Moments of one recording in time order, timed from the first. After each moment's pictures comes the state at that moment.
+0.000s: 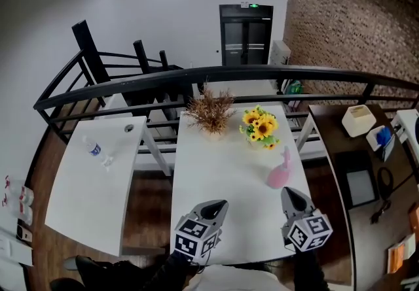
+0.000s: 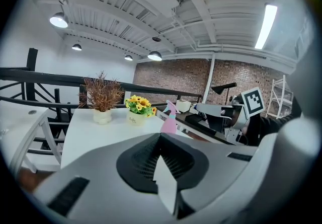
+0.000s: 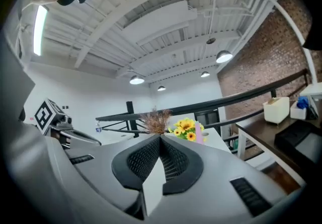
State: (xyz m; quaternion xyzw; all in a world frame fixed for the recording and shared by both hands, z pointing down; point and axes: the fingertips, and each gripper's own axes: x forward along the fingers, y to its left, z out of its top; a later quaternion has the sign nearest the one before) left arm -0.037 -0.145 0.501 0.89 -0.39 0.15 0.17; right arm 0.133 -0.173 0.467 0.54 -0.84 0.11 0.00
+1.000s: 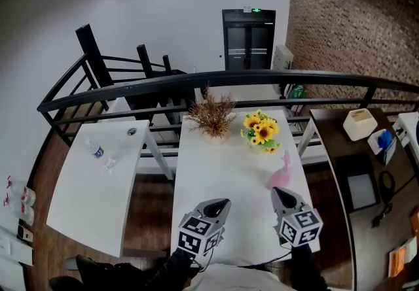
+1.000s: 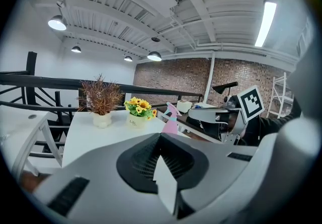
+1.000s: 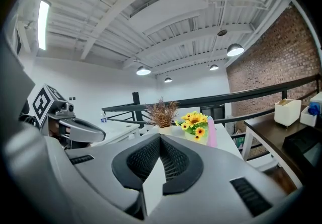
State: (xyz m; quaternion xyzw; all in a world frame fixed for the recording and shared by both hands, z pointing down) left arm -0.029 -0.149 0.491 0.89 -0.39 0.15 0.16; right arm 0.104 -0.186 0.478 0.50 -0.86 0.11 0.05
